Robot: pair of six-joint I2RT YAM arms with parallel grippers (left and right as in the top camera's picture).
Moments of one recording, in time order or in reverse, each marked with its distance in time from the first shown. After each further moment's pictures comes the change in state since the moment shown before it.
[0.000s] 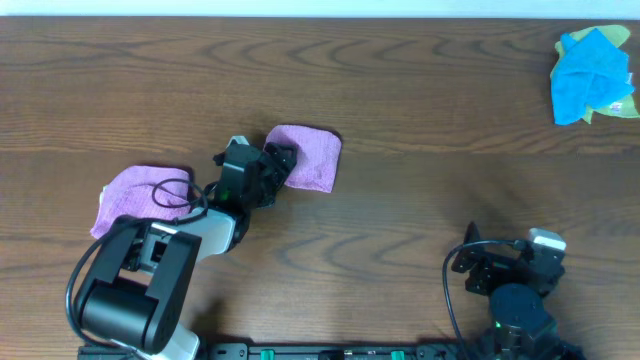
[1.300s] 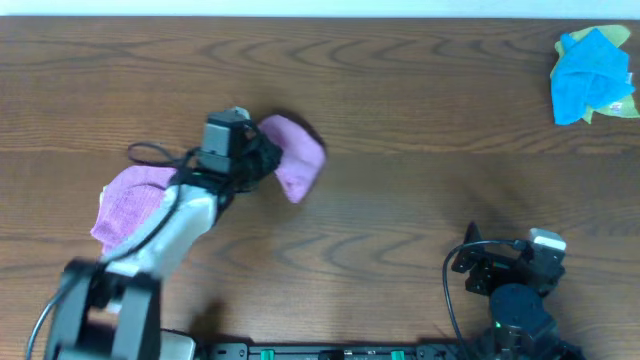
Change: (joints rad) left arm 0.096 -0.212 0.241 -0.605 0.131 0.430; right arm 0.000 0.000 0.000 0.000 0.002 0.000
